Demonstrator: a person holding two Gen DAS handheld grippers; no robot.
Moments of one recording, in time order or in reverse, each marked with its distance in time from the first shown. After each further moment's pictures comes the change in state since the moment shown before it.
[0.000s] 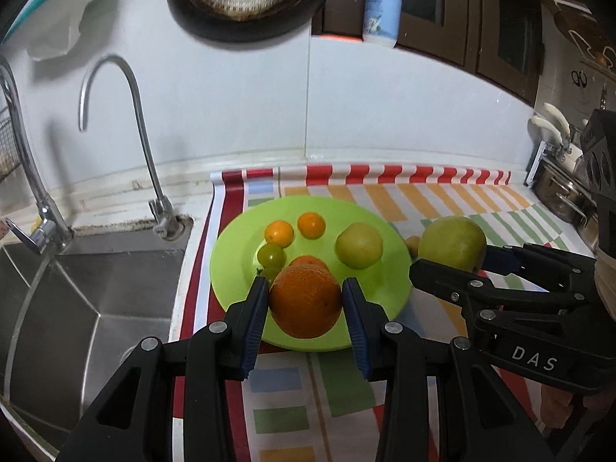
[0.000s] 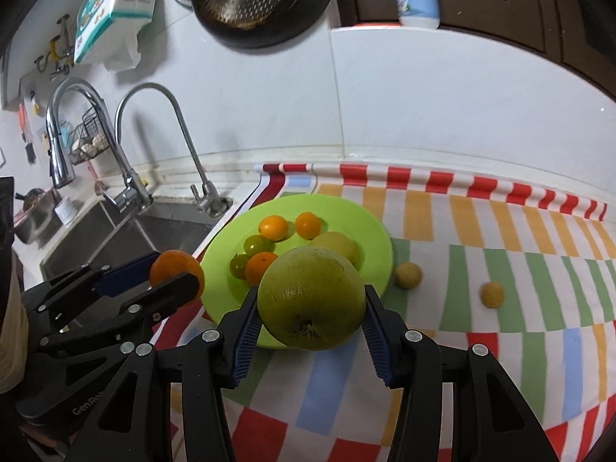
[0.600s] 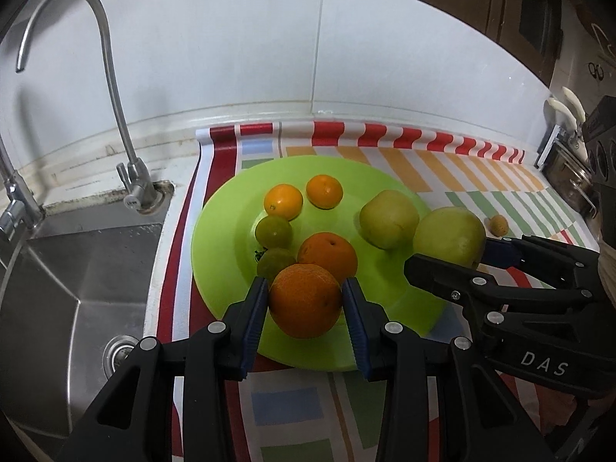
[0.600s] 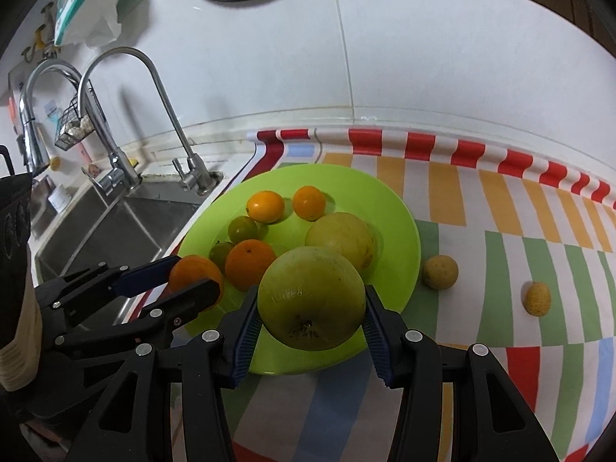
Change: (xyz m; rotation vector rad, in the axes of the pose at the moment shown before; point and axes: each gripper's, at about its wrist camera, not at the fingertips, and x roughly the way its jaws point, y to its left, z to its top) left arm 0.063 0.018 -0.003 -0.015 0.121 -0.033; right arm 0.065 -0.004 0.004 0.012 0.100 0.029
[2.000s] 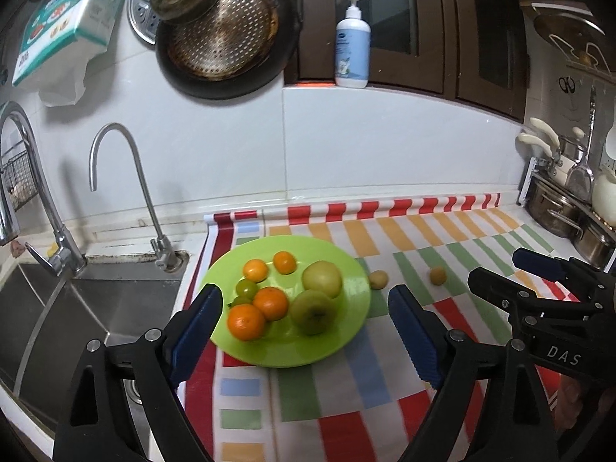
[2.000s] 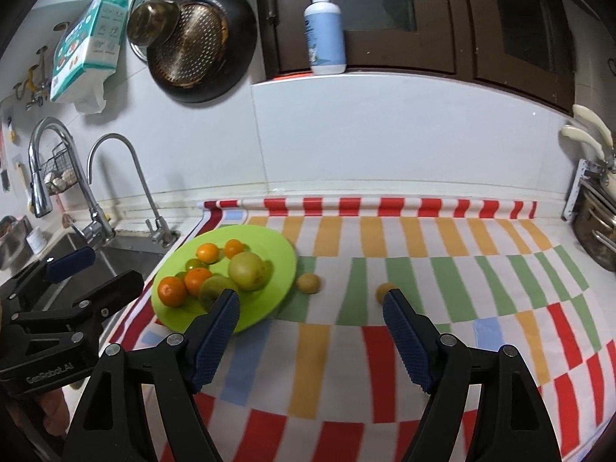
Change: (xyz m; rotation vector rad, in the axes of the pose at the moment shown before) left arm -0.109 -0.081 -0.002 0.039 -0.263 0.087; right arm -0.146 -0.050 -0.036 0.054 -0.250 -0.201
